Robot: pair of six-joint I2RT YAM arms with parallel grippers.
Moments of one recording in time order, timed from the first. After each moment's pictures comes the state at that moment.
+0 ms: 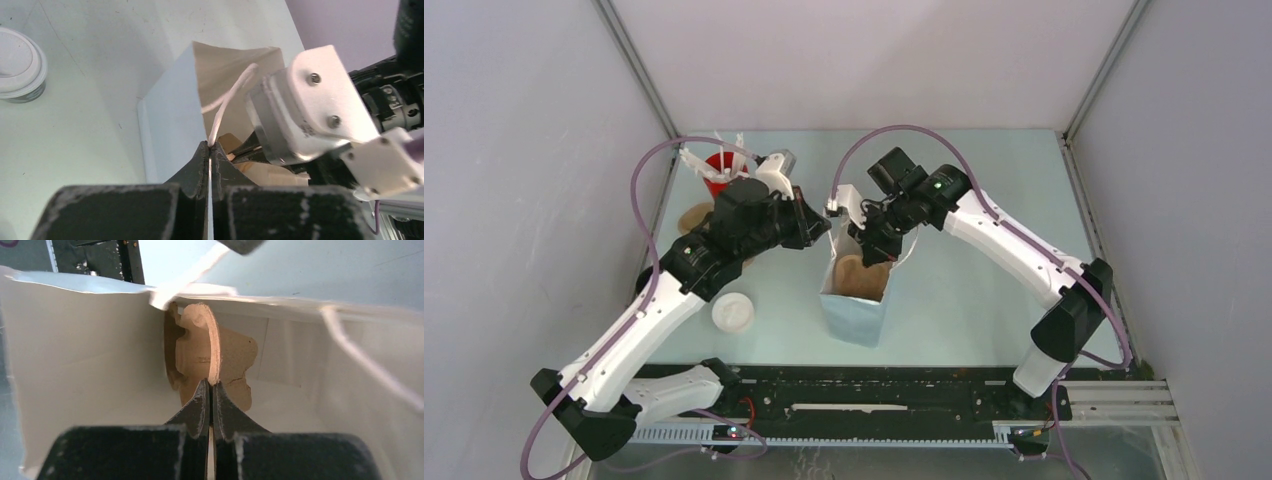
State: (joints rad) left arm -0.67 1.04 1.21 -0.57 0.03 -0.54; right arm 0.78 1.69 1.75 -1.10 -0.50 -0.48
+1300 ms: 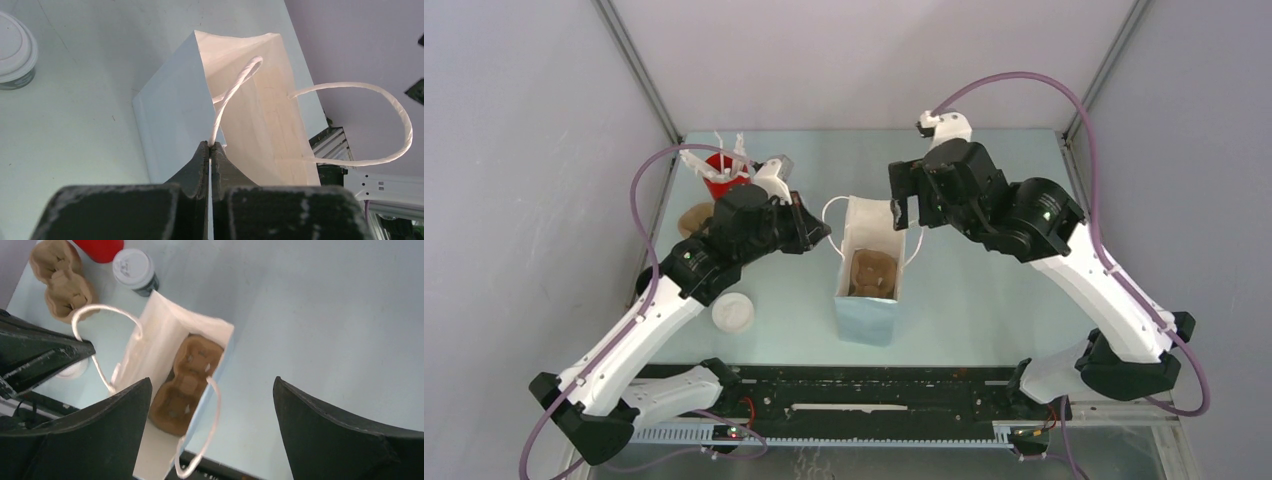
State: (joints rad) left arm -0.67 1.01 1.16 -0.56 0.04 -0.59; right arm 0.95 1.43 1.95 -1.12 0.49 0.36
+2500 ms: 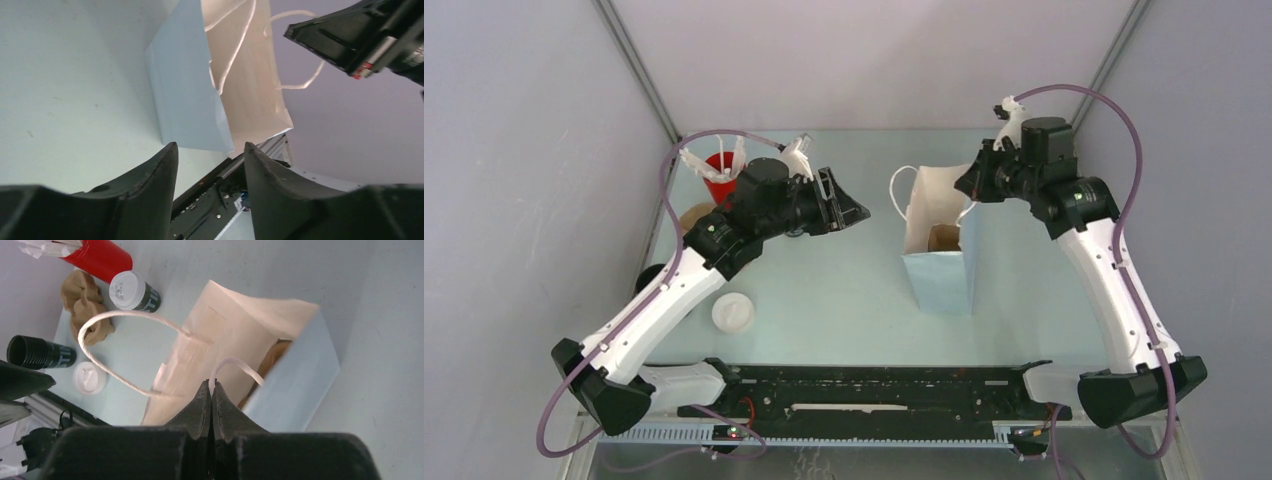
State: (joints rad) left arm -0.67 1.19 1.29 -0.49 0.19 -0.76; right arm 0.32 1.26 1.53 -0.79 -0.17 0.31
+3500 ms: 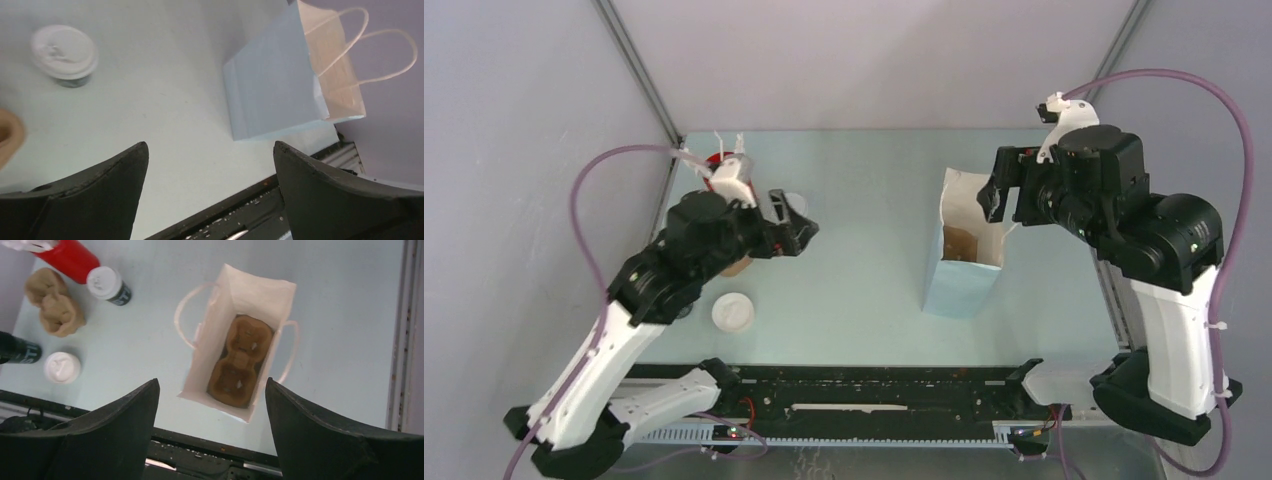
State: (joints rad) left arm -0.68 0.95 1.31 -0.77 -0.06 -0.56; right arm 0.57 1.26 2.13 -1.43 0.28 0.34
